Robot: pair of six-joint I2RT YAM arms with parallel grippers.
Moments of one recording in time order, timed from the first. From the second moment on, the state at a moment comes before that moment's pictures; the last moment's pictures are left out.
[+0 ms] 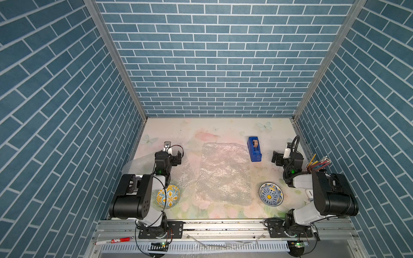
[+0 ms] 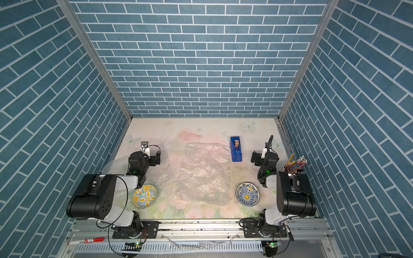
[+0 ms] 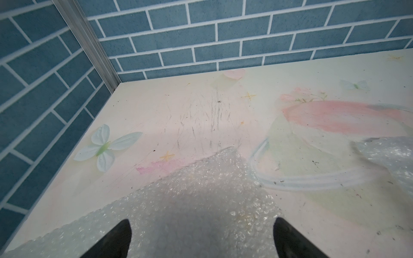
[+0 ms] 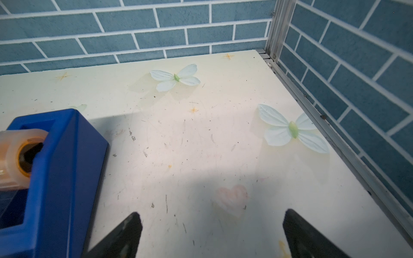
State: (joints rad) left arm -0.04 1.52 0.38 0.75 -0.10 0.08; right arm -0.05 1.53 0.38 0.73 0.01 0.03
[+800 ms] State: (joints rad) left arm -0.07 1.18 0.78 0.13 -0.26 -0.12; right arm -0.05 1.03 0.56 0.24 0.11 0.21
